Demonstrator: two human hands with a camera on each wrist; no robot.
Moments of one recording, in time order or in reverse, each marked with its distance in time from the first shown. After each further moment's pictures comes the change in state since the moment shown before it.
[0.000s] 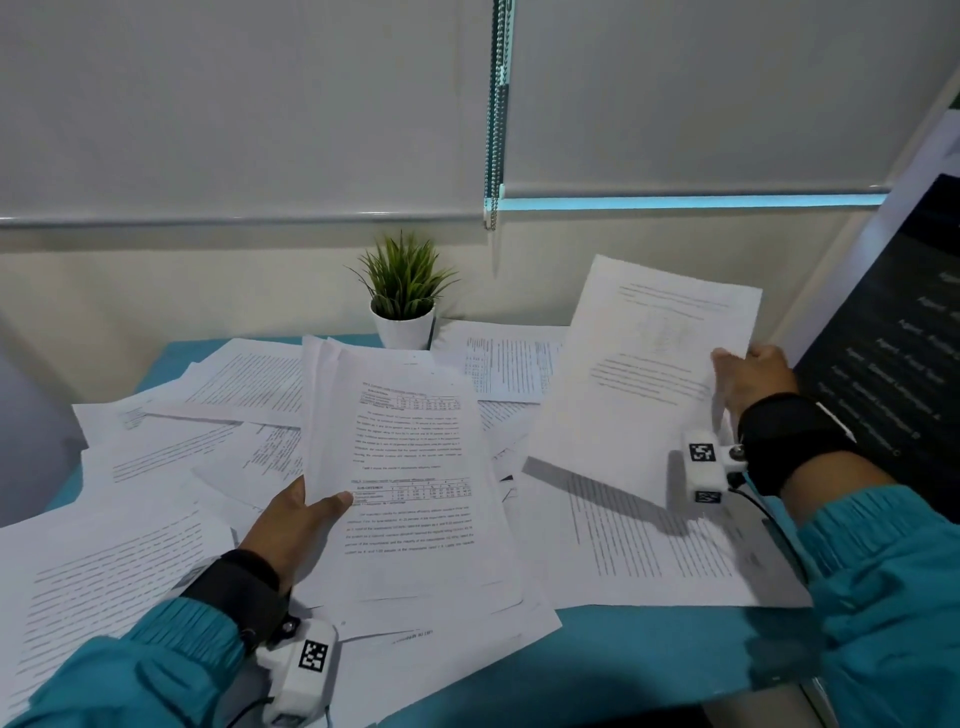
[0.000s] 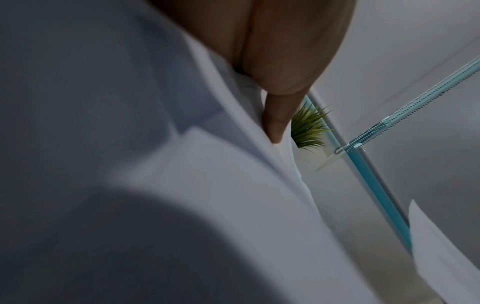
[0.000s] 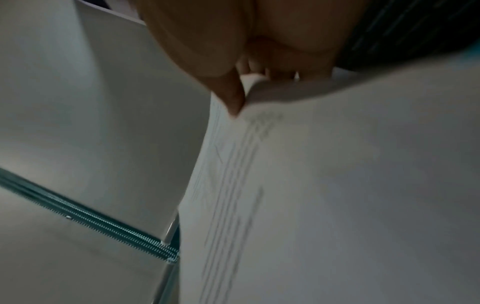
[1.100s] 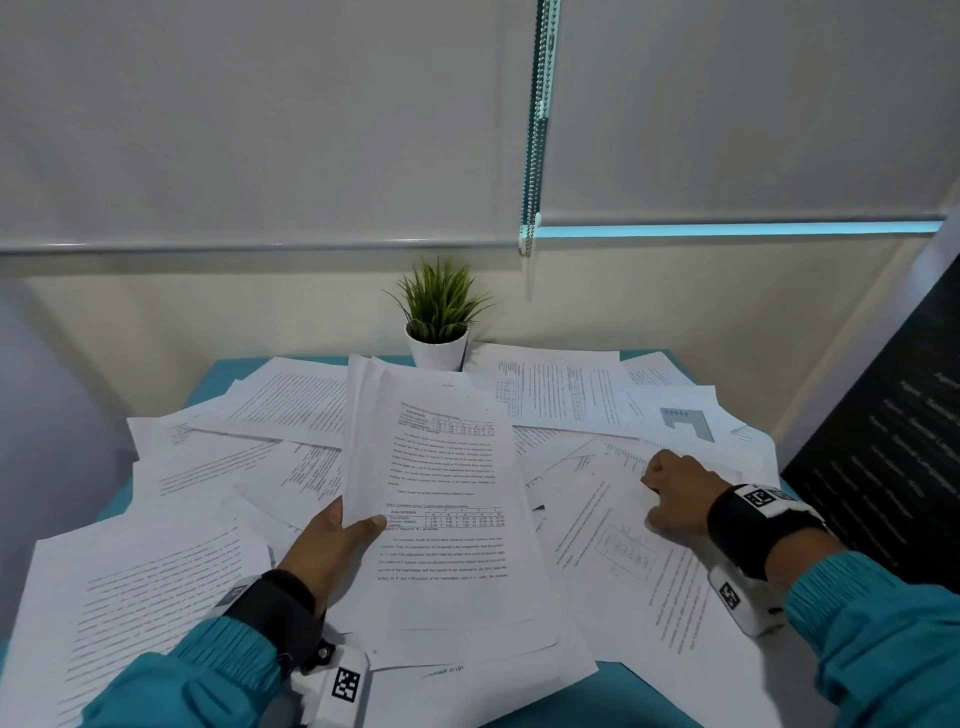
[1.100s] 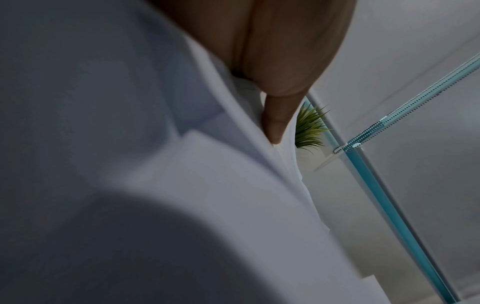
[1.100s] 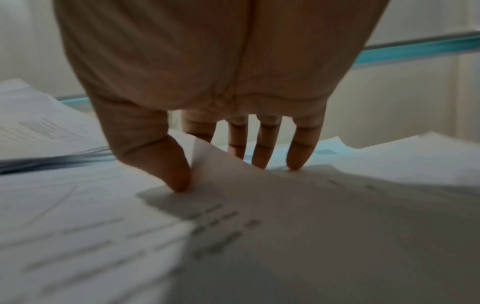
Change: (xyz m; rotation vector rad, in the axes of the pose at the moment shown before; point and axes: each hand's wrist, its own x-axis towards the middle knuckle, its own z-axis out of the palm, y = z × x) left_hand 0.003 0.000 0.007 -0.142 0.006 -0.043; right_hand -0.070 0.043 0.064 -1.122 -0.775 -0.378
